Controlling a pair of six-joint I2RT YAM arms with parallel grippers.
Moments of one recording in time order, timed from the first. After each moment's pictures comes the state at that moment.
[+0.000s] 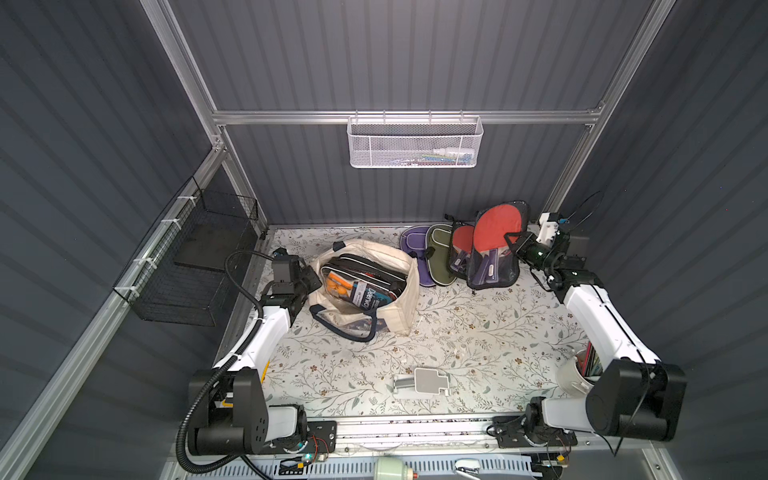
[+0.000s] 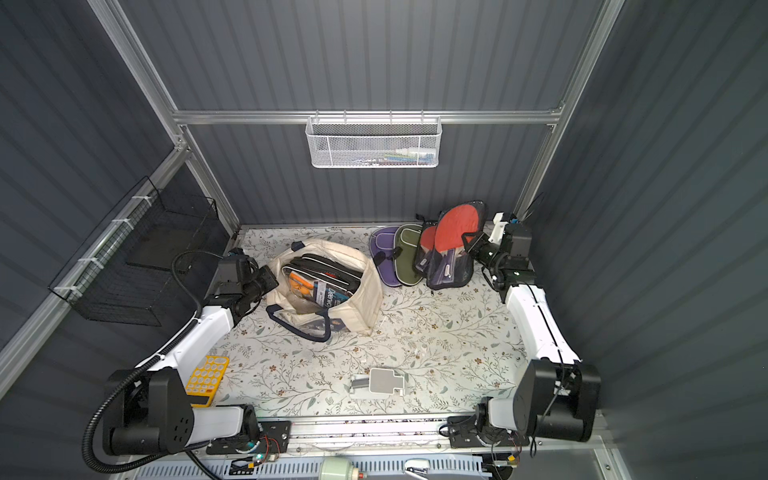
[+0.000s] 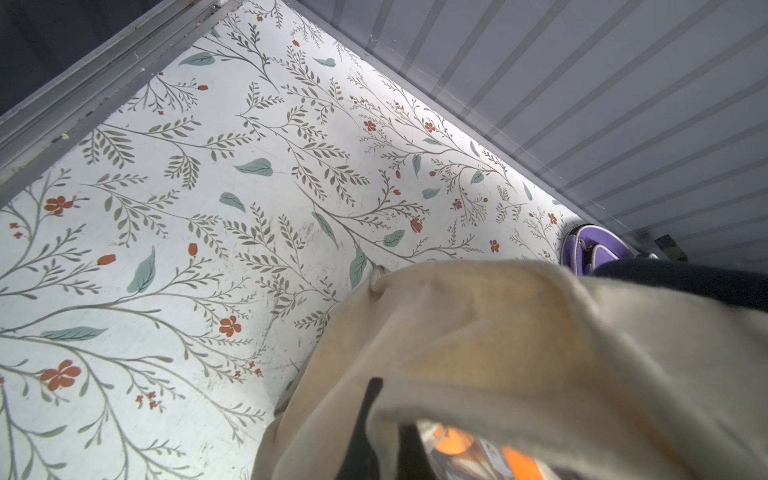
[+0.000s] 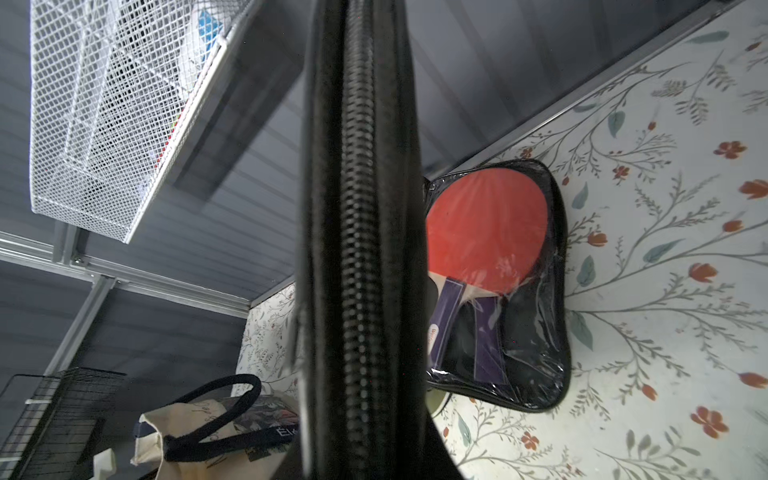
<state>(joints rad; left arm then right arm) -0.04 1.32 0.86 -0.17 0.02 -0.52 -0.11 1.38 1.08 -0.06 -0.47 0.68</state>
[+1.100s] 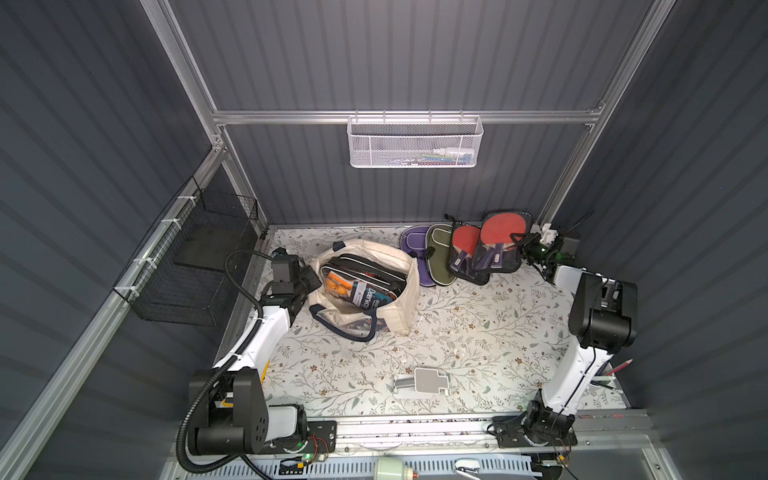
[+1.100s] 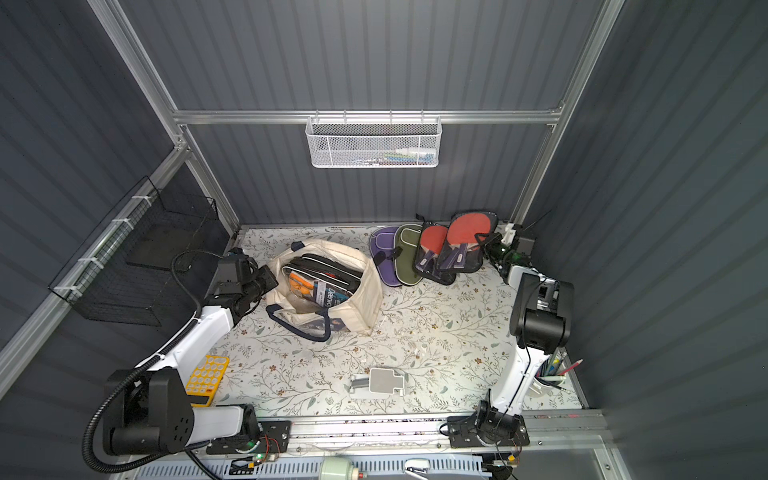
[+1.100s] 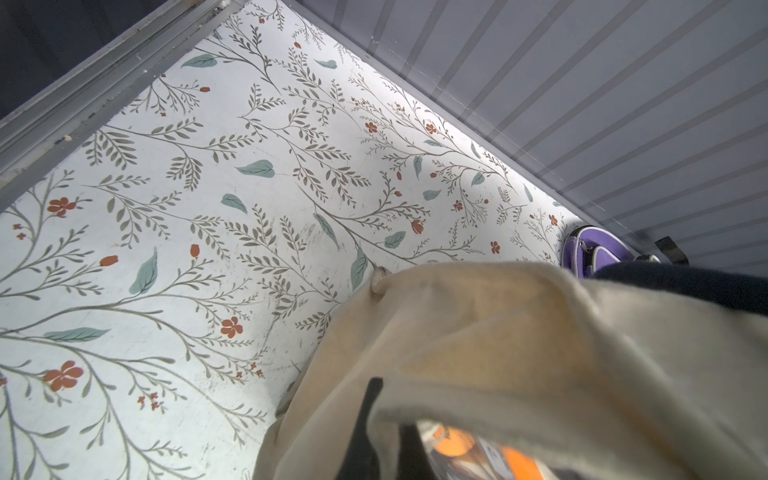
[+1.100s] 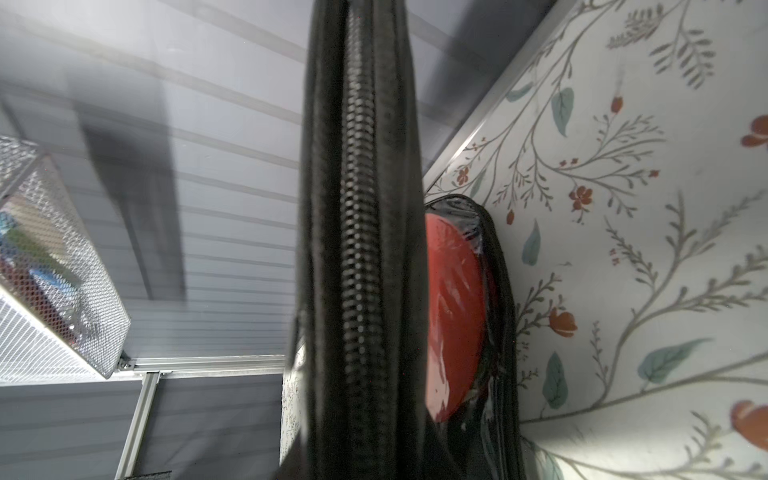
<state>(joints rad) -0.03 1.32 0.86 -0.16 0.02 -0.52 -0.29 2.01 1.25 0.38 -0.70 0.94</state>
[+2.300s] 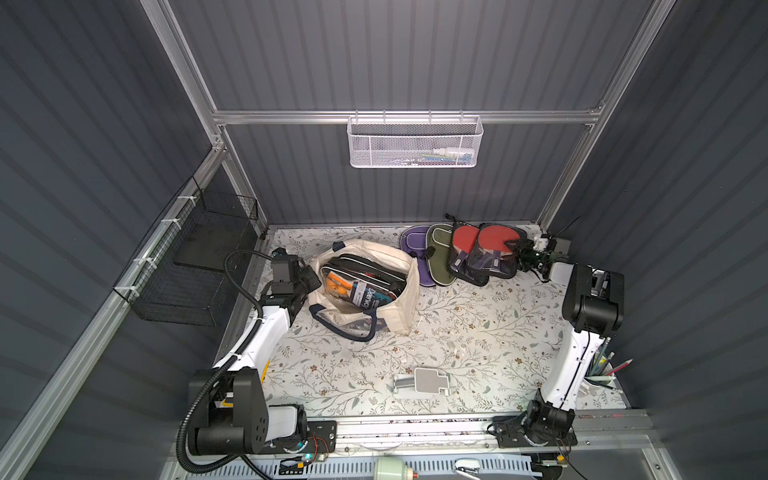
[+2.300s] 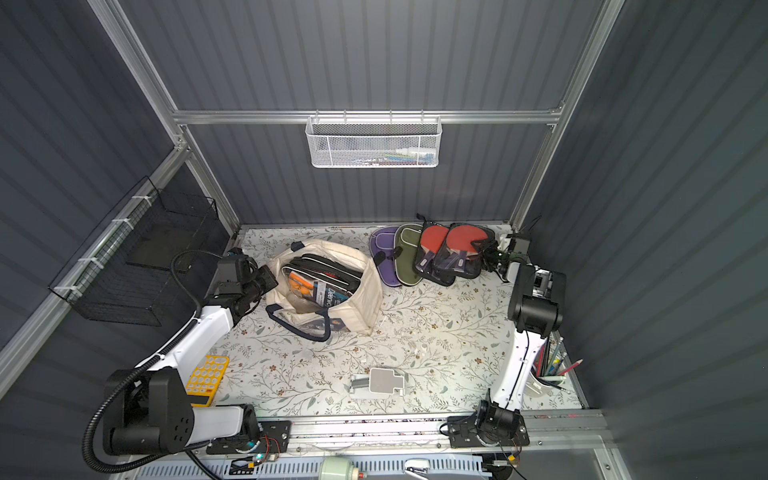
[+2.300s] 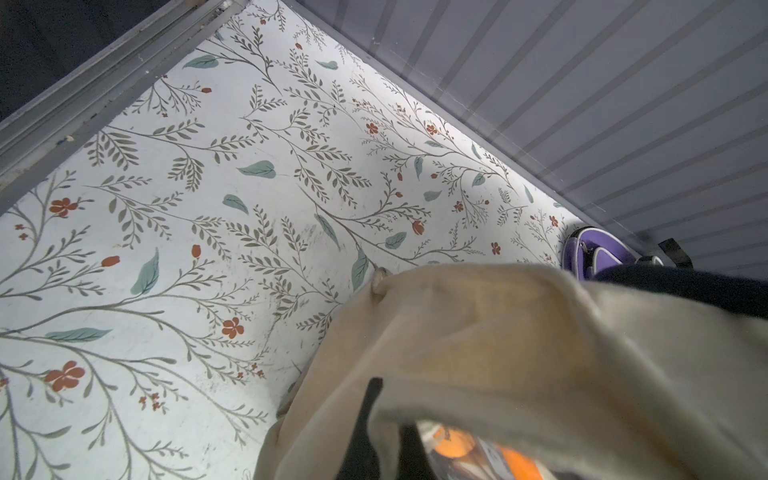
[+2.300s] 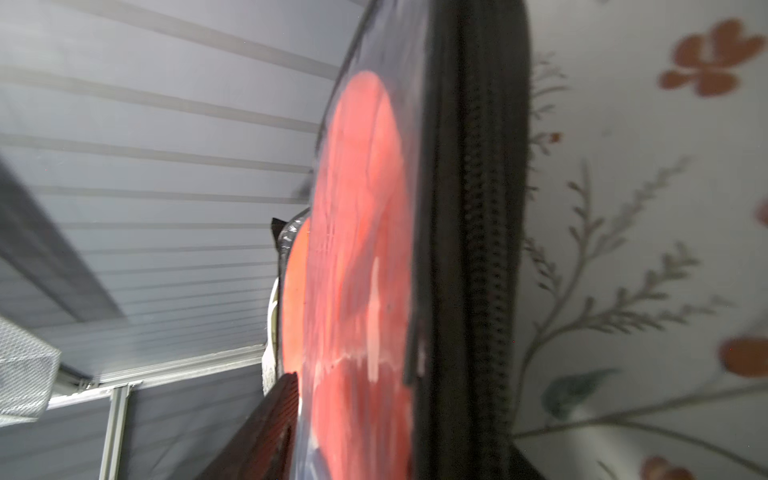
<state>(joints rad) -0.03 1.32 0.86 -0.16 0.02 -0.52 -0.31 2.20 1.40 0.19 -0.72 0.87</state>
